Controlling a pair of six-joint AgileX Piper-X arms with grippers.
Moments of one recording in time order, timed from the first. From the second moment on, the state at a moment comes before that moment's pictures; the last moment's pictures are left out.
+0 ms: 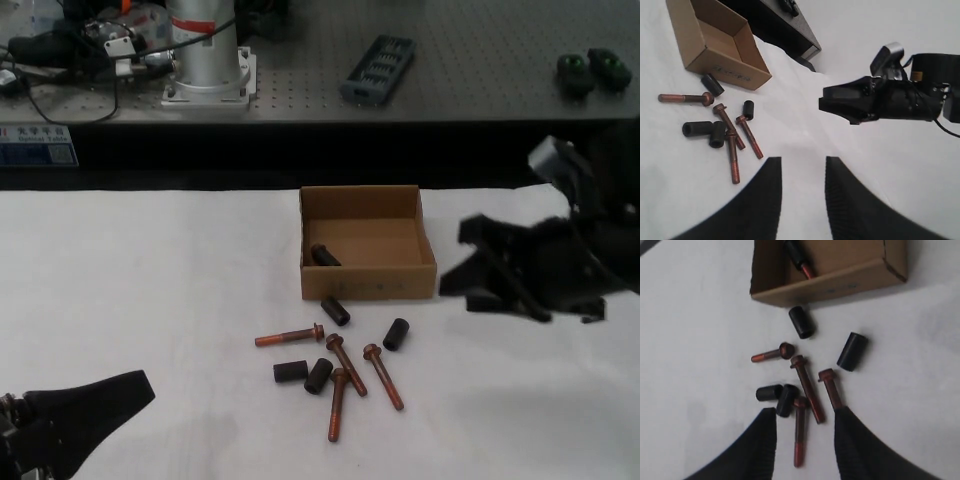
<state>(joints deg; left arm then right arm) -9.5 39.0 -3.2 -28.6 40.9 -43.5 24.9 91.0 -54.9 22.4 -24.6 41.5</state>
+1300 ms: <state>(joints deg) -9.5 39.0 -3.2 -33.6 40.9 -44.0 30.6 111.3 -63.6 21.0 -21.3 69.8</state>
